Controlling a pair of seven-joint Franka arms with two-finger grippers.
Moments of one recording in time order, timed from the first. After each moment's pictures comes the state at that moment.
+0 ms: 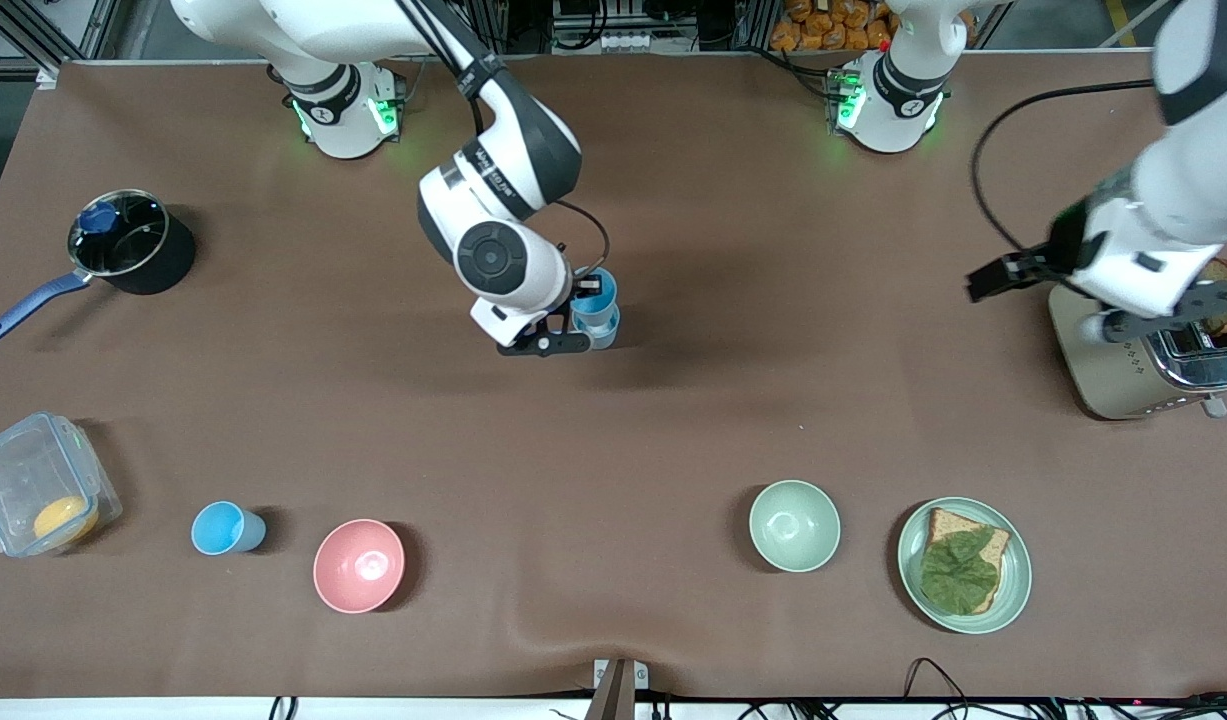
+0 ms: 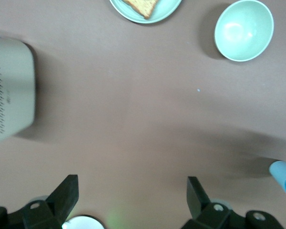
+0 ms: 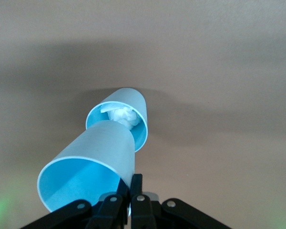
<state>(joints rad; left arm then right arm) 0.22 0.10 -0.36 -1.54 0.00 1.52 -0.40 0.69 0.51 0.00 -1.59 0.32 1.89 0.54</state>
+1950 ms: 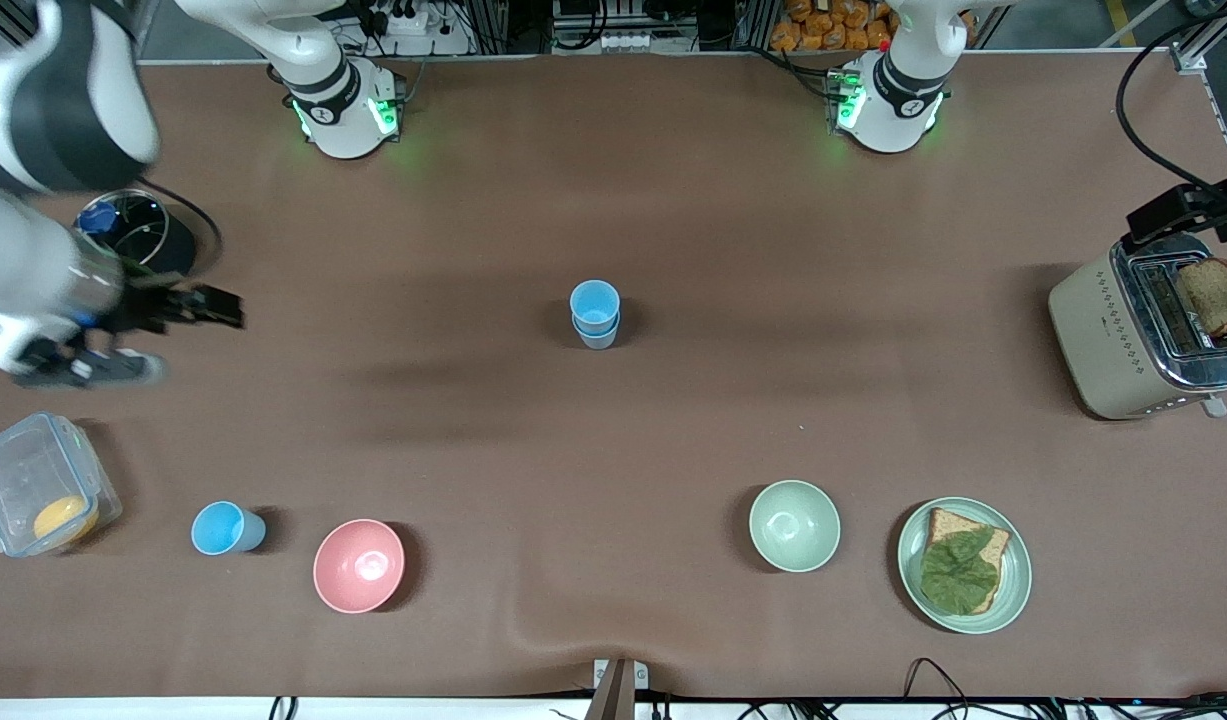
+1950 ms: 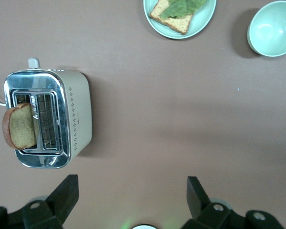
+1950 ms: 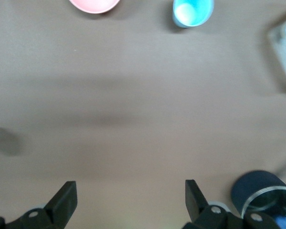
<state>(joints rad) 0.08 -0.02 -0.05 -1.56 0.05 1.49 -0.08 0.13 0.12 -0.10 -1.57 0.02 1.55 0.00</state>
